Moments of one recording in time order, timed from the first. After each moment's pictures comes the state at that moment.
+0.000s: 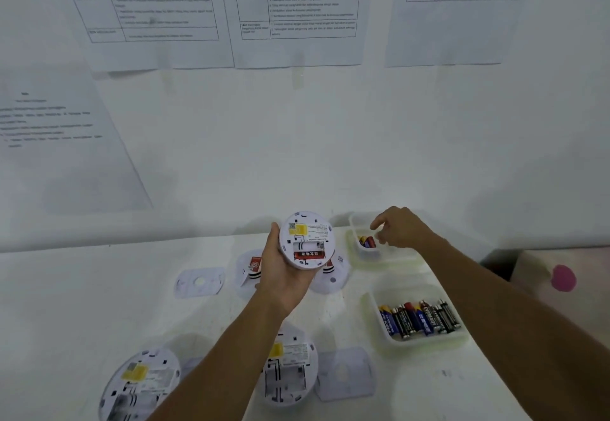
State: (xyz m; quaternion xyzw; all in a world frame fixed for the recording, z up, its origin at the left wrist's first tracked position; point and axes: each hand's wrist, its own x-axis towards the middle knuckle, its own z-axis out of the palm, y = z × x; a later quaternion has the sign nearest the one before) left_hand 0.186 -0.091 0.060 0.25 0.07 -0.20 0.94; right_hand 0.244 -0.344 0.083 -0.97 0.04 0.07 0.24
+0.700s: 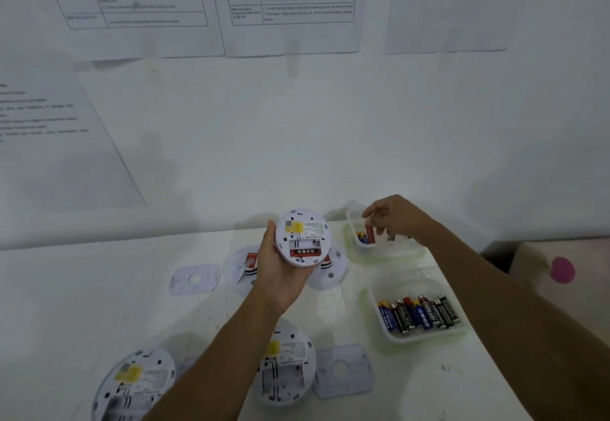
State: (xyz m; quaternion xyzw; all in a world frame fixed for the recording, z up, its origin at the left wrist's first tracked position) left_hand 0.196 -0.091 0.047 0.25 0.08 -0.20 0.94; right_hand 0.244 -0.344 0.090 -0.90 0.03 0.08 0.43
